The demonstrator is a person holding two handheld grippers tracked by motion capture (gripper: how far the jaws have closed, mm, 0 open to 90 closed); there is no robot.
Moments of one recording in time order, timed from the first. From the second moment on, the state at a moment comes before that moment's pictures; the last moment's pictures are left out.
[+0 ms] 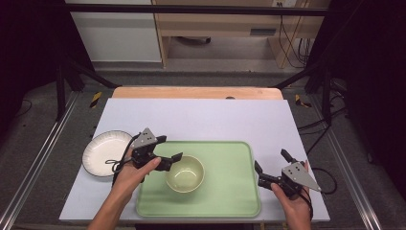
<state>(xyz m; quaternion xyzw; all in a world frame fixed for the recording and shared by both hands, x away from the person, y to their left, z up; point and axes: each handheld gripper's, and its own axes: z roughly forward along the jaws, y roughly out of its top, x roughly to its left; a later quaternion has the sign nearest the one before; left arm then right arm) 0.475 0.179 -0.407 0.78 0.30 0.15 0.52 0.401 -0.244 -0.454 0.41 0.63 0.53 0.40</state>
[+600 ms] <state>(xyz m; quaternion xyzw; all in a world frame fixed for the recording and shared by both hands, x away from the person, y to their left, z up) 0.469 0.204 -0.396 0.76 0.30 0.19 0.54 0.400 -0.245 -0.453 0.41 0.63 0.53 0.40</state>
